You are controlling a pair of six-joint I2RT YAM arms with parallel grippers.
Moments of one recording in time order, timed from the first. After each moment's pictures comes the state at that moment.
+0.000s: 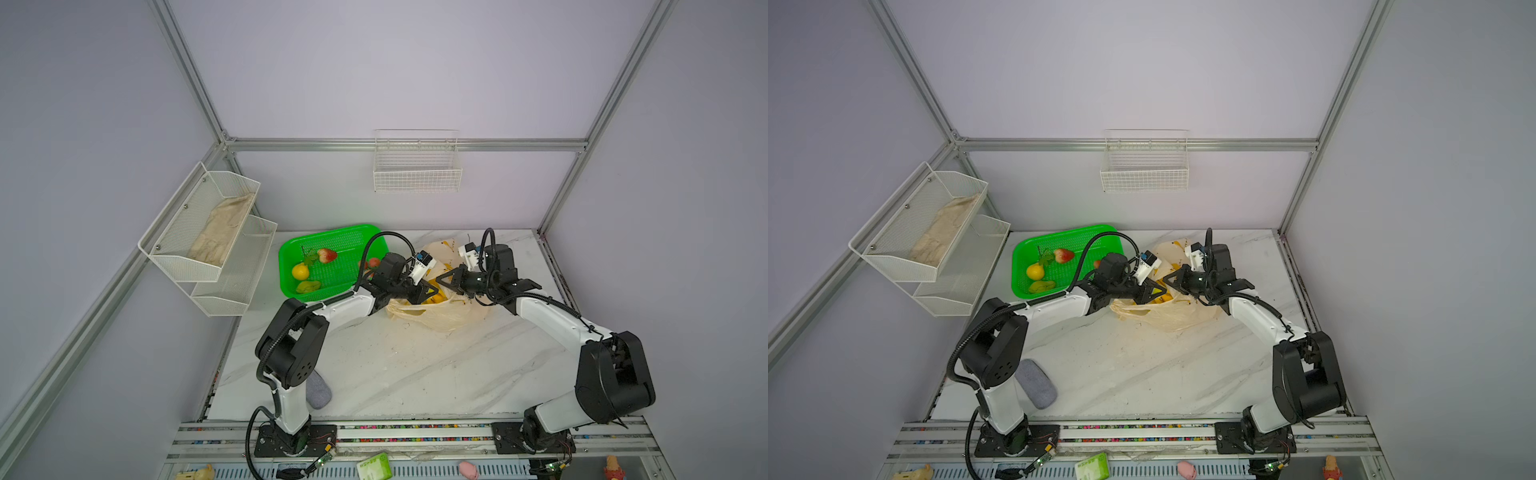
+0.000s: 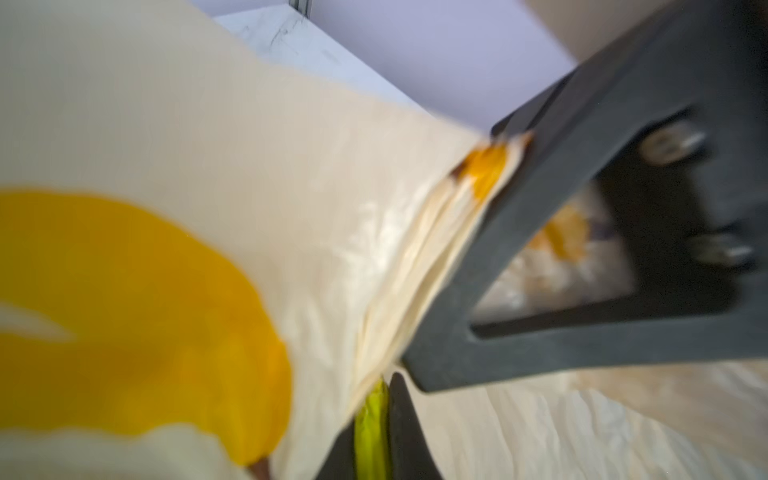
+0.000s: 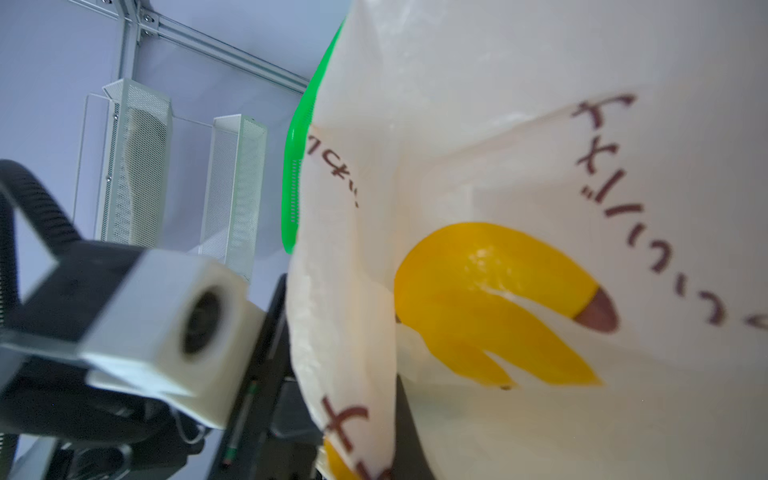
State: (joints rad) left arm -0.62 1.88 1.25 0.07 0.53 -0.09; right arm 0.32 1.50 1.03 -0.09 -0.68 0.80
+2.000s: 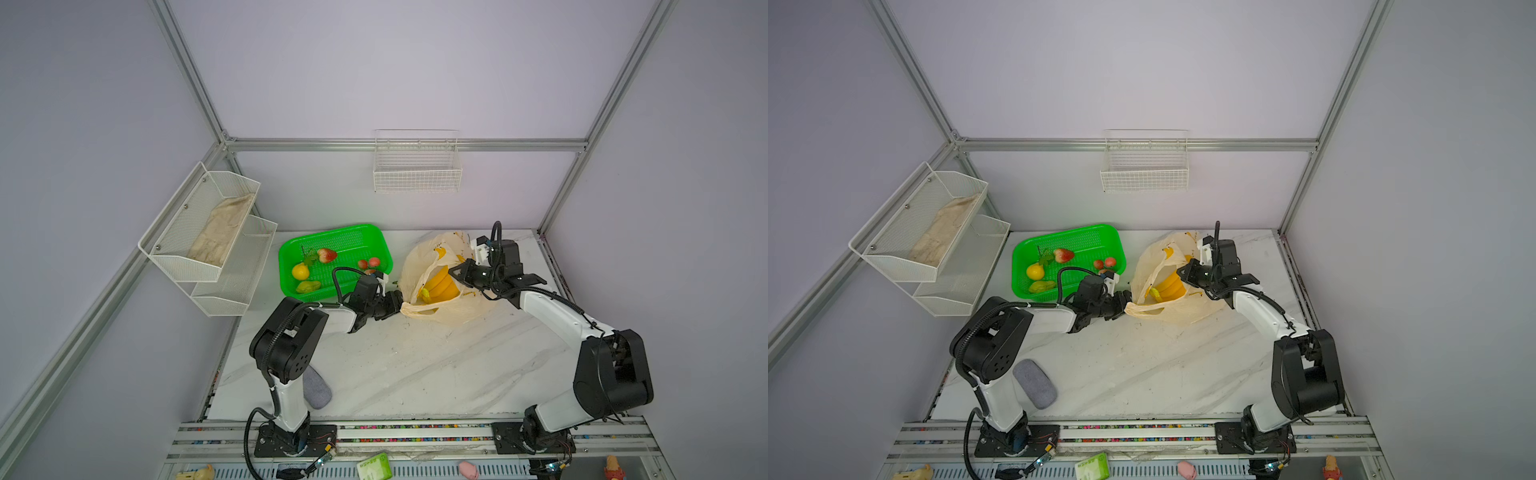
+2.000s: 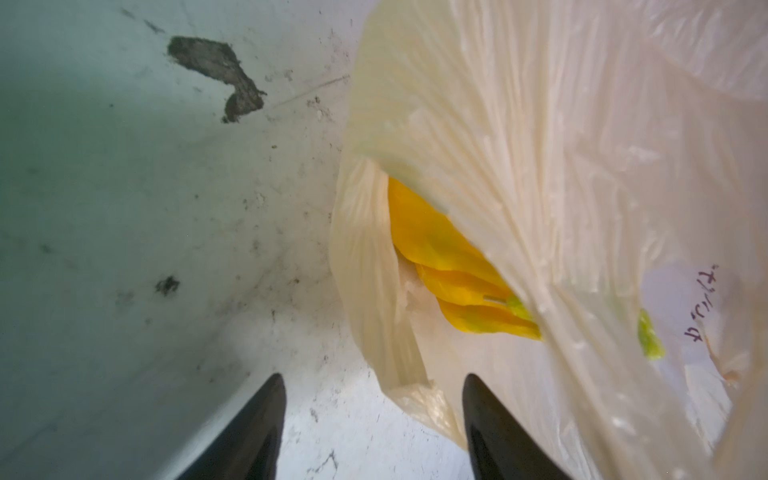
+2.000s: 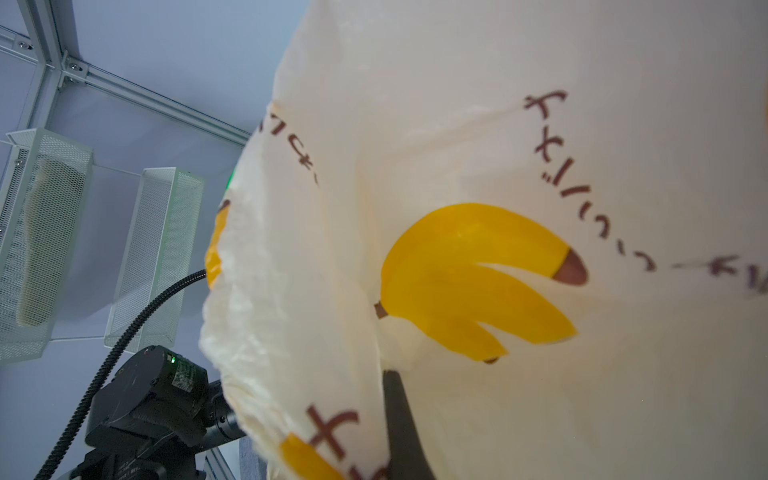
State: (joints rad) left arm -0.48 1.87 0.91 0.35 0.44 -0.84; right arm 0.26 1.52 1.08 -0.18 -0.50 0.65
